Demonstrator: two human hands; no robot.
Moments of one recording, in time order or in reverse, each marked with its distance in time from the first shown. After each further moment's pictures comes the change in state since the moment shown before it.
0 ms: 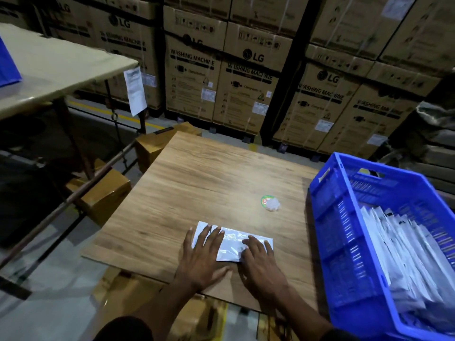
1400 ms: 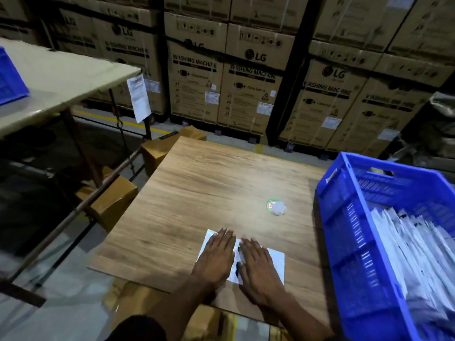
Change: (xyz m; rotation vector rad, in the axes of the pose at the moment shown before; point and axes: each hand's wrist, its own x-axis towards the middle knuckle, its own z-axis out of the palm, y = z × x) left_hand 0.043 0.018 0.001 0.014 -0.192 0.036; right_hand 0.015 -0.011 0.017 0.283 -0.079 0.168
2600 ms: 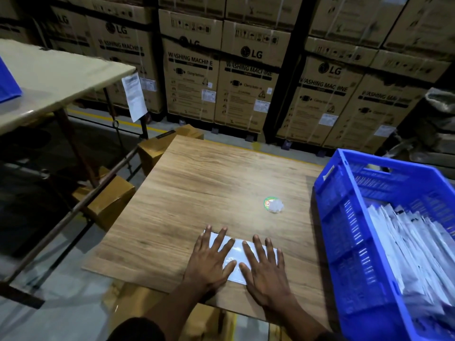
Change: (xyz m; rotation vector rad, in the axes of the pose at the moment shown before) left_hand -0.020 -0.011 0.014 -0.059 0.096 -0.050; right_hand -0.022 0.017 0.005 -0.147 -0.070 0.161
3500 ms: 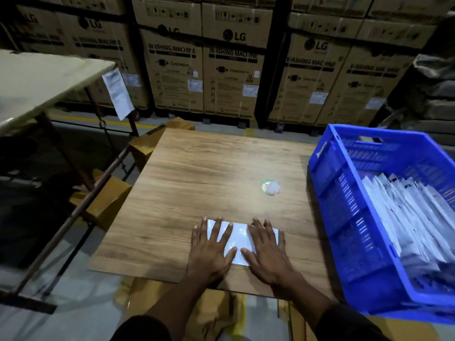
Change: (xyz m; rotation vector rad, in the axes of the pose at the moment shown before) left_hand -0.010 0.000 -0.004 -0.037 -0.037 -0.058; right_hand 0.002 -0.004 -0.006 0.116 -0.033 -0.004
